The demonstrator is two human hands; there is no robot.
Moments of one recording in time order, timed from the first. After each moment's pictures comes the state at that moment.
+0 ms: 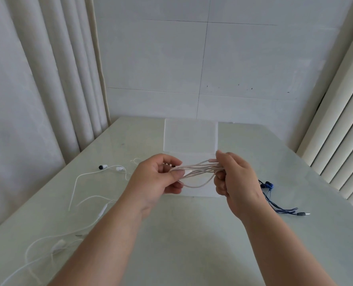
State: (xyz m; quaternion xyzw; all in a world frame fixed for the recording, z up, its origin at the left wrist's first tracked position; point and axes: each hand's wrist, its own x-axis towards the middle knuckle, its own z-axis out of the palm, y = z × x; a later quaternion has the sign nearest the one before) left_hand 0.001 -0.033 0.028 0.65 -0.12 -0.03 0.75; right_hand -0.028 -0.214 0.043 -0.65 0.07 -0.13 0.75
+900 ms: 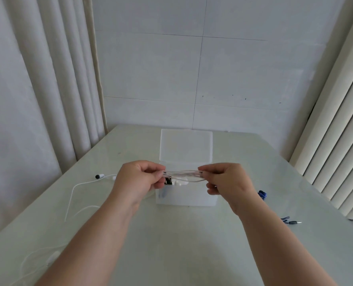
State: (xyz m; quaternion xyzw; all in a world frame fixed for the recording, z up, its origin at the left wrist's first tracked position) left_hand 0.026 -0.020 0.036 0.68 -0.02 0.03 0.74; right_hand -0.014 -0.228 0.056 -0.77 0.09 -0.10 0.63
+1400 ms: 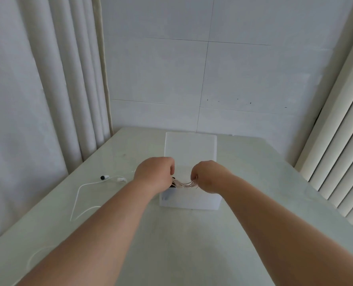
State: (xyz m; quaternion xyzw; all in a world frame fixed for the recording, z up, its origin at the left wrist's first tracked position) left_hand 0.065 -0.040 0.046 0.97 -0.14 0.10 0.16; right_hand 0.055 -0.211 0.058 -1.00 -0.05 0.03 0.02
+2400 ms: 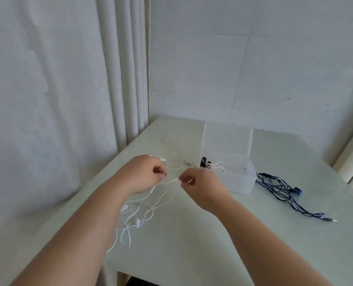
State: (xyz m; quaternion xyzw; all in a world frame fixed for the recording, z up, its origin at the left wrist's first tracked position) left_hand -0.031 0.094 0.056 0.96 -0.13 0.04 0.26; right_hand -0.031 -0.105 0.021 -0.93 -0.11 -0.04 0.34
